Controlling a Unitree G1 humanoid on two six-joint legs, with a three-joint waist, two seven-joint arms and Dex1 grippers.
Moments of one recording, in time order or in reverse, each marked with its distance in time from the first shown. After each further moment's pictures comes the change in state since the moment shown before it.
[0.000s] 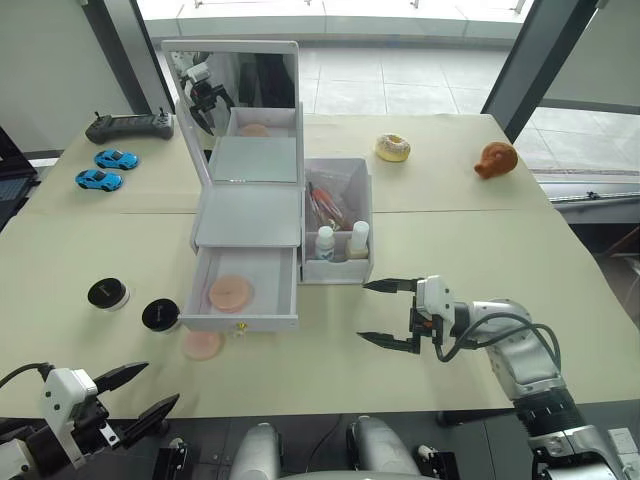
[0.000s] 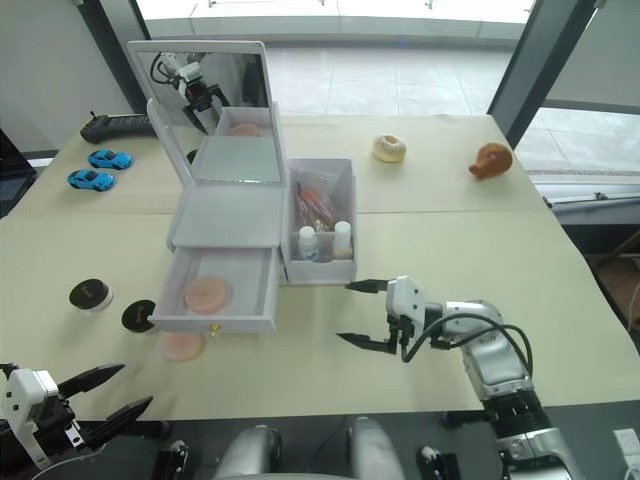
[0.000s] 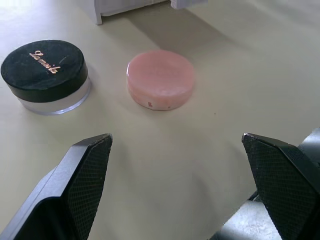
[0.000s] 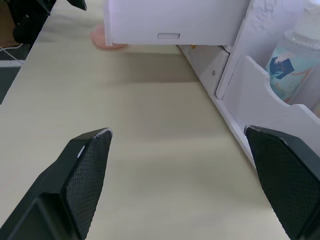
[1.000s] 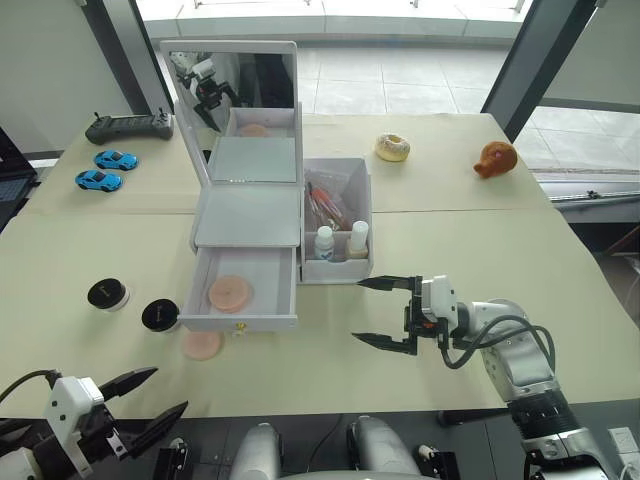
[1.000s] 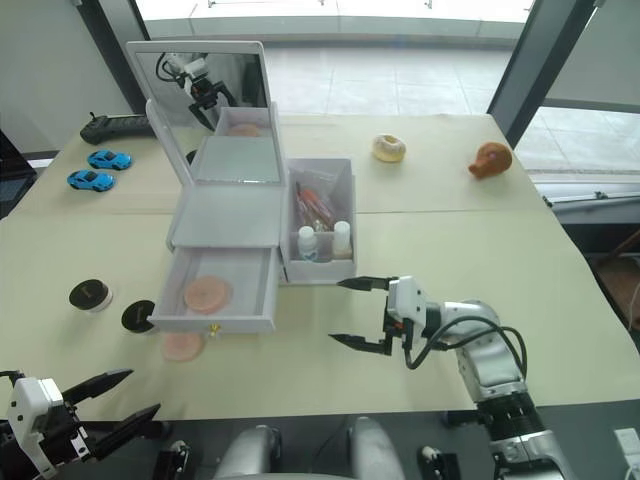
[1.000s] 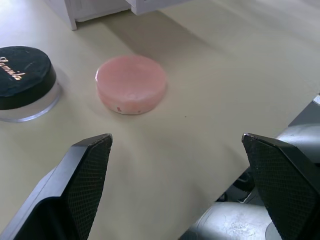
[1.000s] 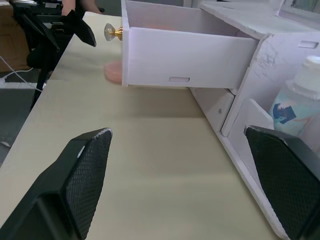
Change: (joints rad) left arm 0.050 -0.049 -0.046 -0.052 0.032 -0.077 0.027; right arm 0.020 -0.005 -0.007 -0.118 0.076 0.039 0.024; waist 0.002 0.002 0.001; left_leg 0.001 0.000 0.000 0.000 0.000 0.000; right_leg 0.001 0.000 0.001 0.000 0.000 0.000
